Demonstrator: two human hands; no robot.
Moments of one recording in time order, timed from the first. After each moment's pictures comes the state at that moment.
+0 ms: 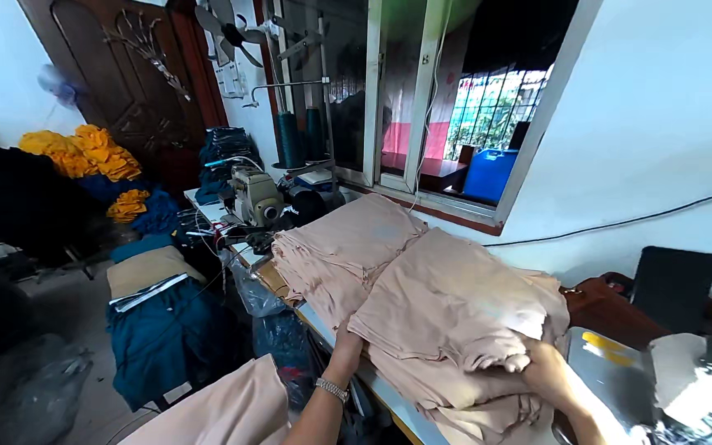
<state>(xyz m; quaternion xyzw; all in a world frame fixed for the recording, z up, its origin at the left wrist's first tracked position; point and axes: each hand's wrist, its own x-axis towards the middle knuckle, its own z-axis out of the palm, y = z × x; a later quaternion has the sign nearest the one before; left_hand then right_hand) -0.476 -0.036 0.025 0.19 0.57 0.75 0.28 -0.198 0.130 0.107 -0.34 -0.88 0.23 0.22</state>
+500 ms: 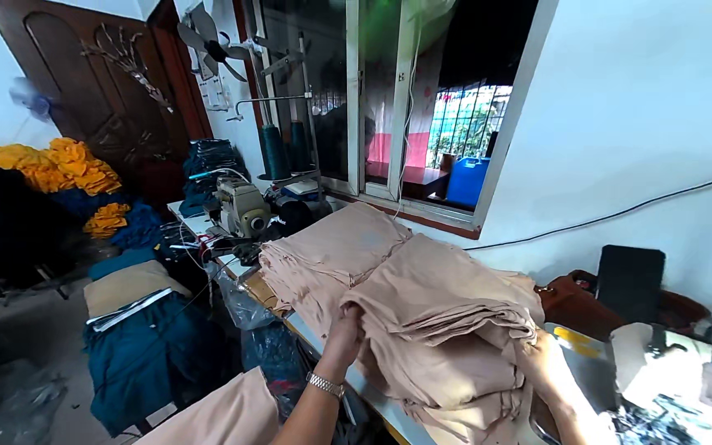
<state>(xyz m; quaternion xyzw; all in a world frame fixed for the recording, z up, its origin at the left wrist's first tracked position) -0.455 -0.029 0.105 0.17 0.51 0.77 0.34 -0.199 0.131 0.111 -0.39 -0.77 0.27 0.42</state>
